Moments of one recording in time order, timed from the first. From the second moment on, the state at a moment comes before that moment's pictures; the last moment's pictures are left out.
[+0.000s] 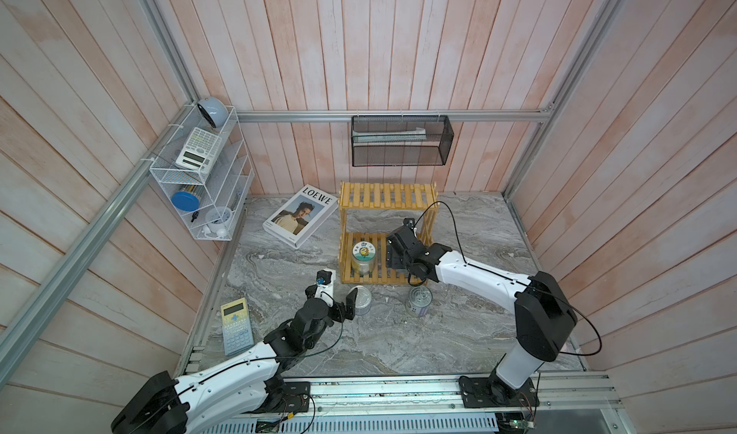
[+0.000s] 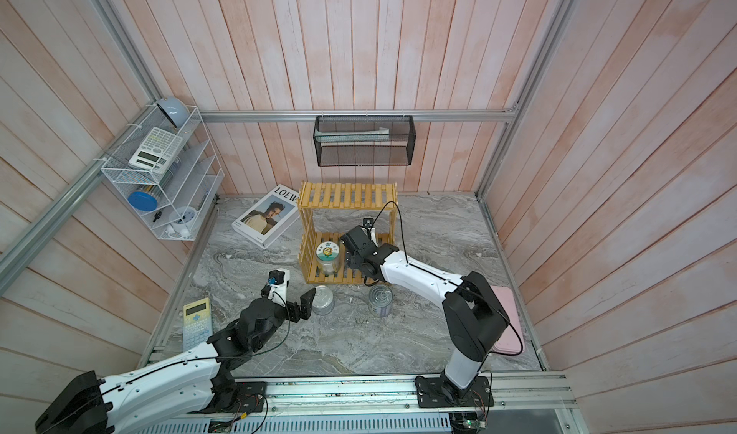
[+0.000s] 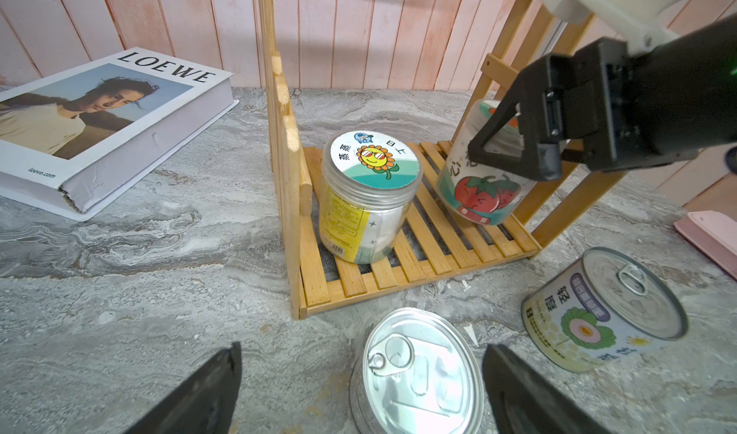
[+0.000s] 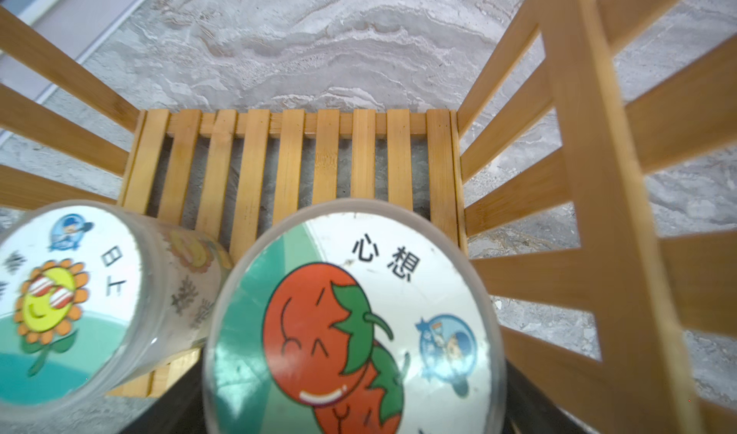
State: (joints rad) left arm -0.82 0.90 0.26 0.28 -0.37 -0.31; right arm 0.79 1.67 1.23 -0.48 0.44 0.62
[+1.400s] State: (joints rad) left arm -0.82 0.93 0.30 0.21 -0.37 -0.30; right arm 1.43 1.14 0.87 -0.78 0.66 0.72
